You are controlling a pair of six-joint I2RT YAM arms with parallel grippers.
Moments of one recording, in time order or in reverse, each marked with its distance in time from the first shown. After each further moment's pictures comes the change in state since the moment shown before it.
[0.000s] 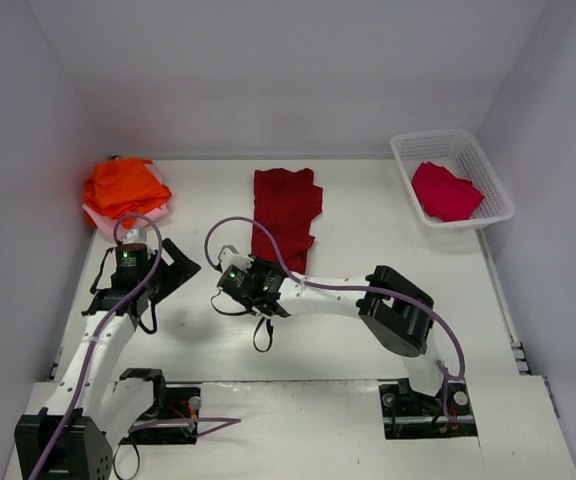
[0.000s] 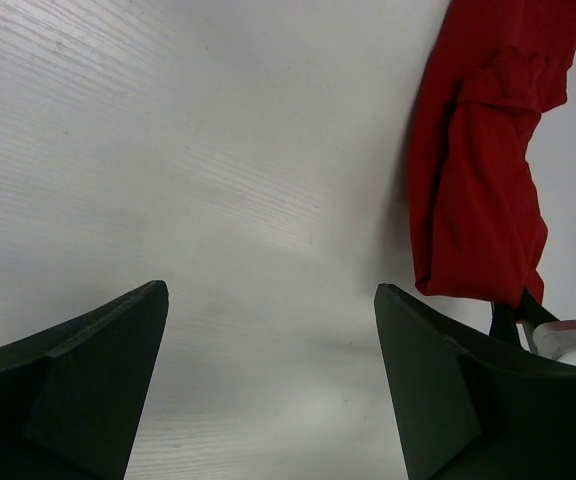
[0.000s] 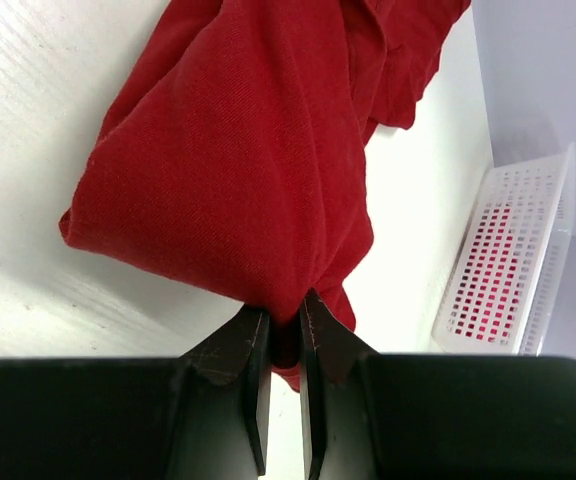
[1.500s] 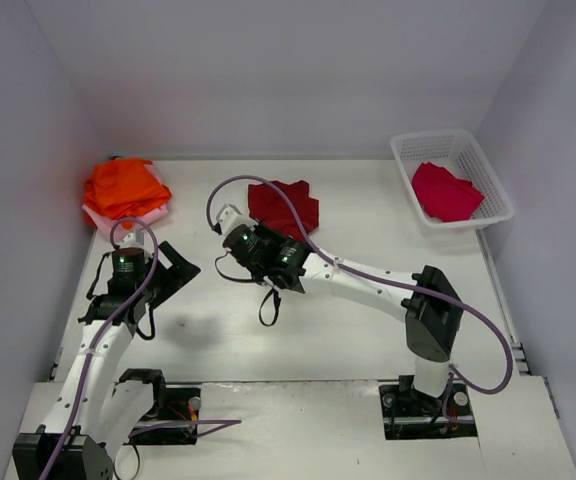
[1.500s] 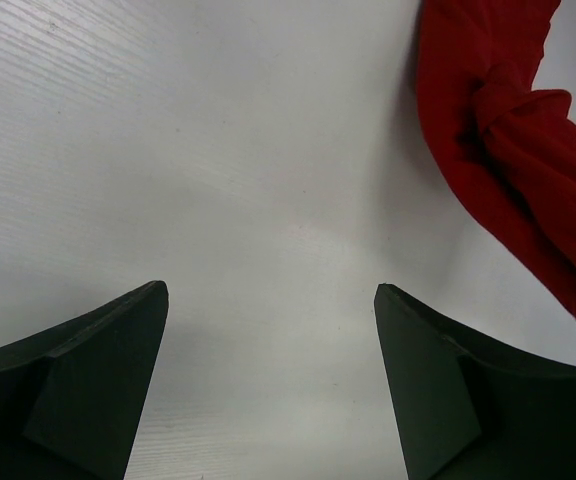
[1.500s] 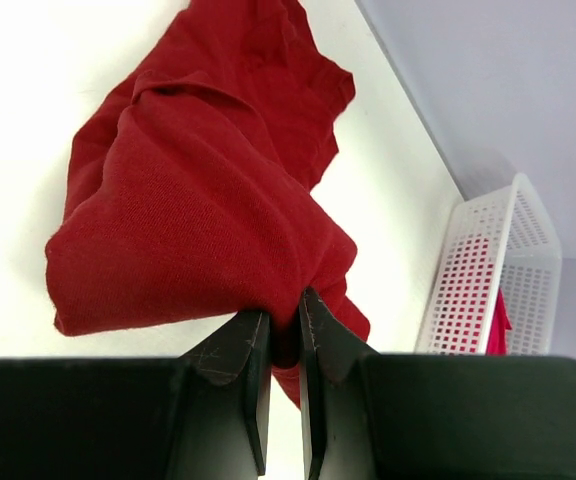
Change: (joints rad) left arm 0.000 -0.071 -0.003 -0.052 0.012 -0.019; right arm -0.063 -0.157 0.168 -0.075 -0.087 -0.058
